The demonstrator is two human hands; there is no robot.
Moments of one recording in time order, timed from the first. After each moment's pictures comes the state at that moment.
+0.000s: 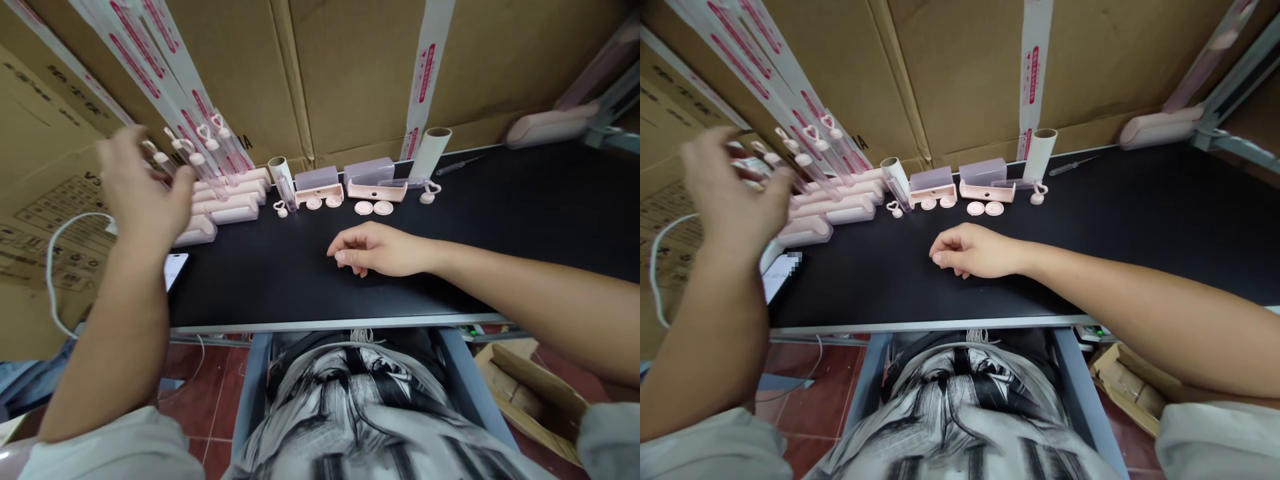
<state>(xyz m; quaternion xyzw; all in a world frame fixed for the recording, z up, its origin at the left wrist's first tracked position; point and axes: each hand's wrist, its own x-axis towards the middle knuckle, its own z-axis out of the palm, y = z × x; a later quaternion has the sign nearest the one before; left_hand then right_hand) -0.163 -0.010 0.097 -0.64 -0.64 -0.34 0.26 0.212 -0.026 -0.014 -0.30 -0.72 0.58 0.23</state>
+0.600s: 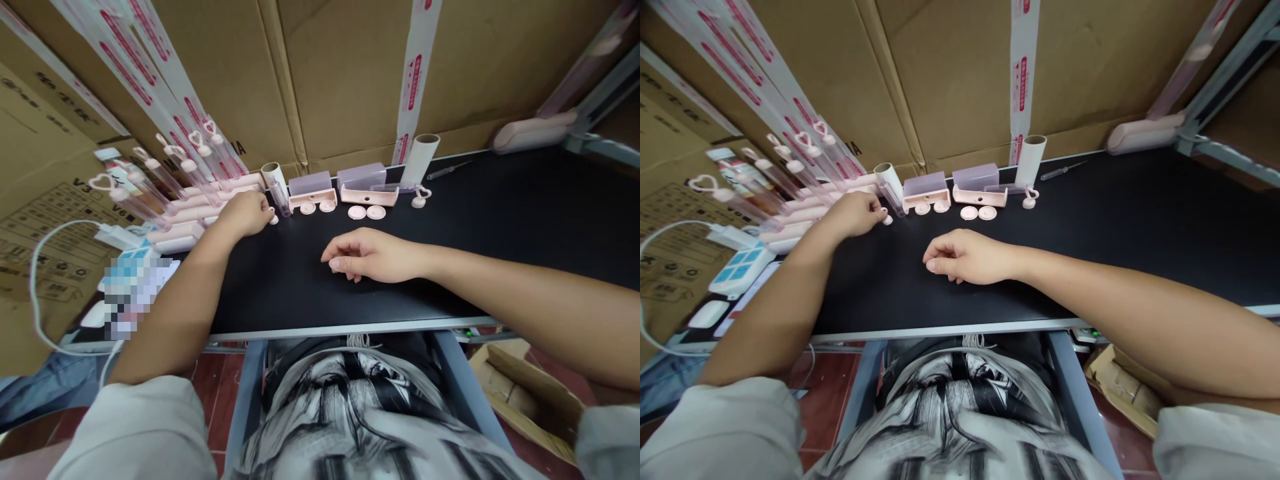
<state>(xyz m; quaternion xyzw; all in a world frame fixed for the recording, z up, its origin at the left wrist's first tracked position) -0.082 0.066 0.038 -0.74 -0.67 -0.06 0.01 0.214 -0.027 -0.013 -0.29 -0.74 0.56 0.22</state>
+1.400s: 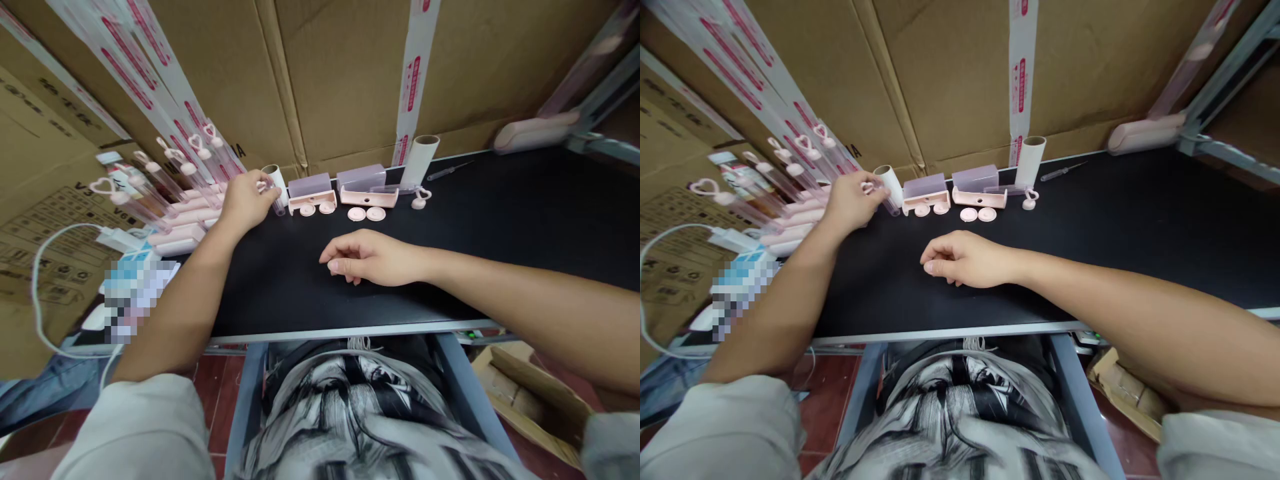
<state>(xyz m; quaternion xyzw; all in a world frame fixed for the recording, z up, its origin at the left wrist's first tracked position) -0.067 0.075 0.039 -0.73 -0.61 -0.32 -0.01 0.211 -0.031 -0.010 -0.29 -0.73 0.57 0.24</state>
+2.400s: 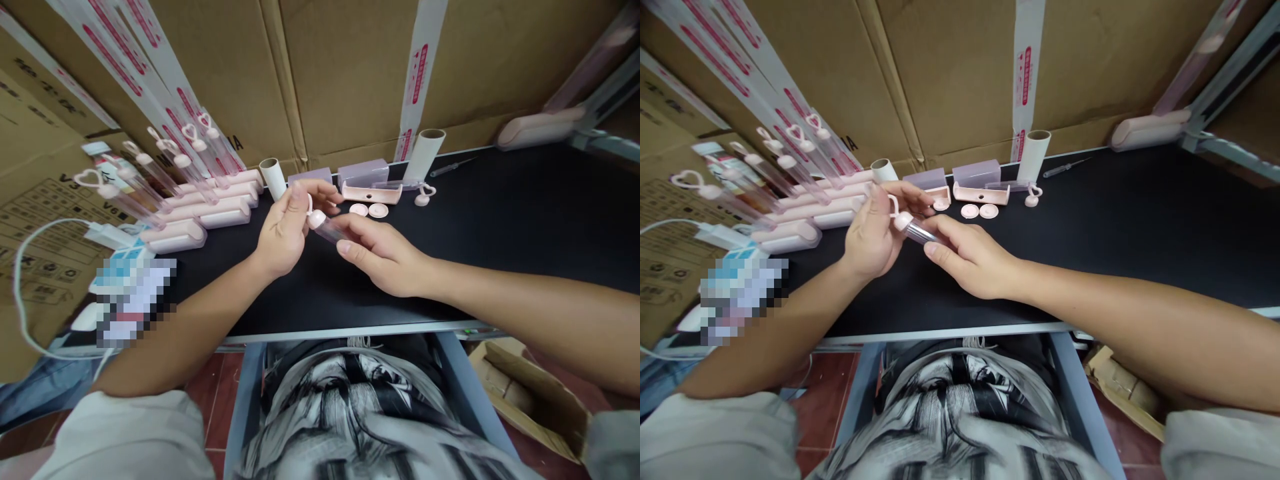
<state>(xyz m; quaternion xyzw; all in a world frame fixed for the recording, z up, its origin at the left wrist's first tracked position) 0.009 -0.013 0.013 -0.72 -0.28 -0.52 -0.36 0.212 -0.047 -0.013 -0.27 -0.81 0.32 0.42</state>
